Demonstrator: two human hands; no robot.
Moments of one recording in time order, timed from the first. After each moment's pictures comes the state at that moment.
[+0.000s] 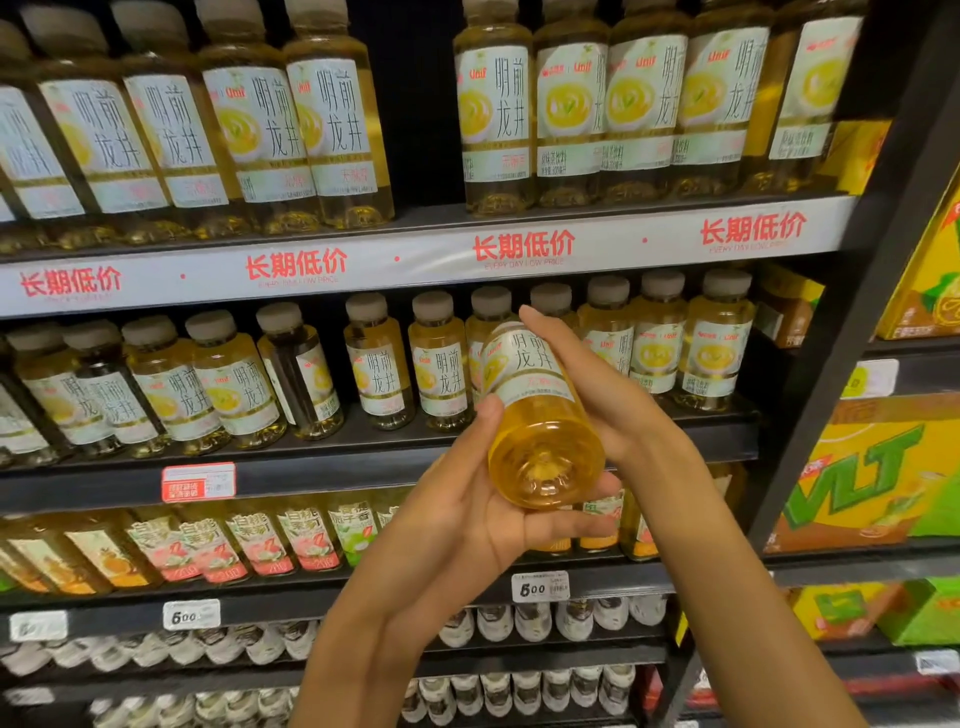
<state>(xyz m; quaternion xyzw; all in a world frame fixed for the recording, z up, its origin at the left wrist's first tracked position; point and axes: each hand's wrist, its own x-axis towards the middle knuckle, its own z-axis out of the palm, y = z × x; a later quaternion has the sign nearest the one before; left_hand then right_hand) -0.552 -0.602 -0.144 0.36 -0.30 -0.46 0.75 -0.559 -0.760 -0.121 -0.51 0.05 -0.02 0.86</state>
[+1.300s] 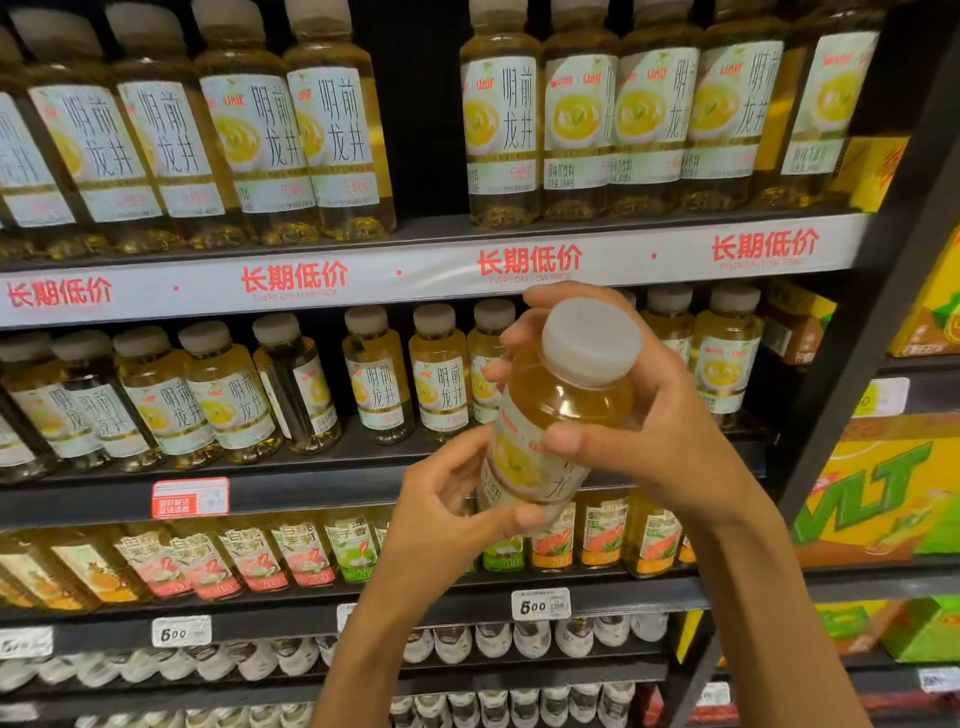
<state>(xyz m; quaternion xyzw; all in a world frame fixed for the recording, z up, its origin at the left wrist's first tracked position) -0.514 -0.605 -0.179 0.59 -0.44 -0.13 0.66 -0.605 -0.744 -0.101 -0.70 -0.21 -0.28 0.62</state>
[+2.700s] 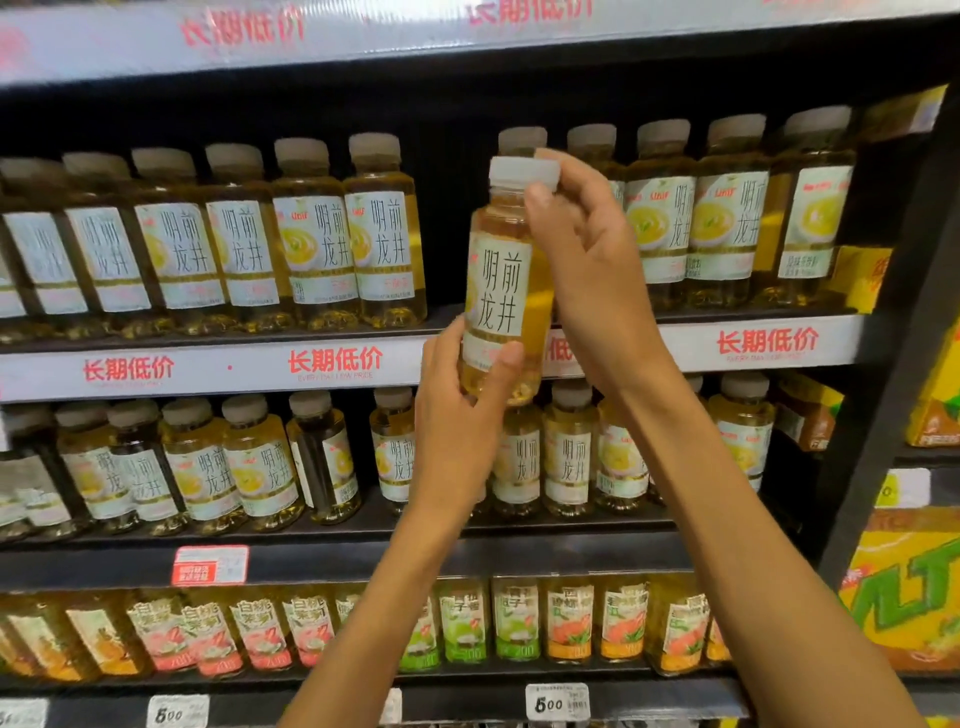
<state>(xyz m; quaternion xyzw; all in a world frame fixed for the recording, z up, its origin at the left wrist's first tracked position) -0.483 -0.650 -0.084 0.63 -0.37 0.11 0.67 -0.530 -0.744 -0.001 -0.68 -0.11 -0.45 0.57</state>
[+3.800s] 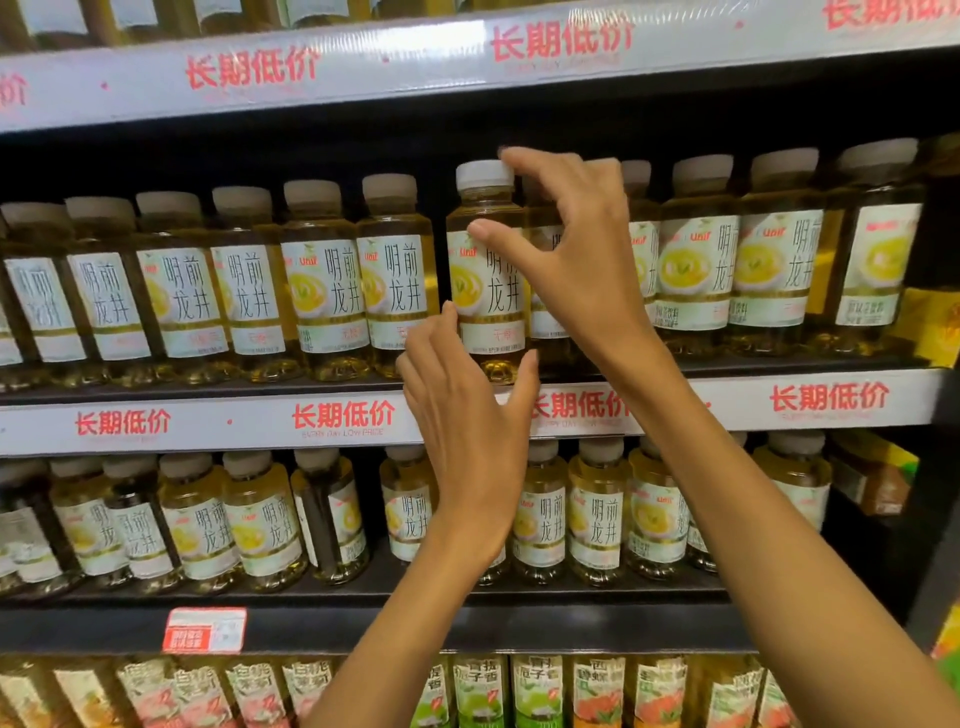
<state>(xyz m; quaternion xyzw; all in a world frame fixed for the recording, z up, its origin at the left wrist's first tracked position) -0.451 -0.680 -0.059 0.74 -0.25 0.38 0.50 -0.464 -0.775 0.030 -0.79 -0.05 -0.58 0.19</state>
